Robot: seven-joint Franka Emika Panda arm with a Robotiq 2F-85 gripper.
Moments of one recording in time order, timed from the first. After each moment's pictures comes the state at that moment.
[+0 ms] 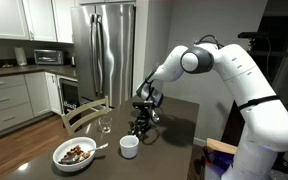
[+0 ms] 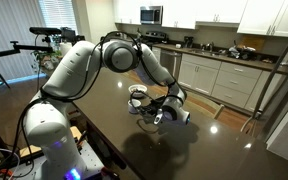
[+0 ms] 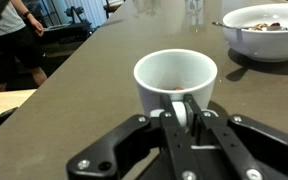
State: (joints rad) arm -0.18 0.71 -0.23 -1.89 1.09 1.40 0.61
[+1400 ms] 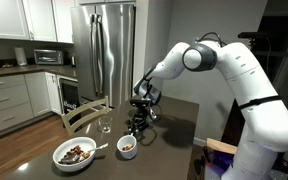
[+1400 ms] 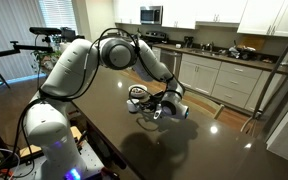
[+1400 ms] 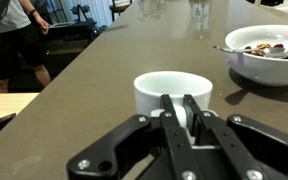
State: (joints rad) arm -0.16 0.67 -0.21 -1.89 1.09 1.39 0.61
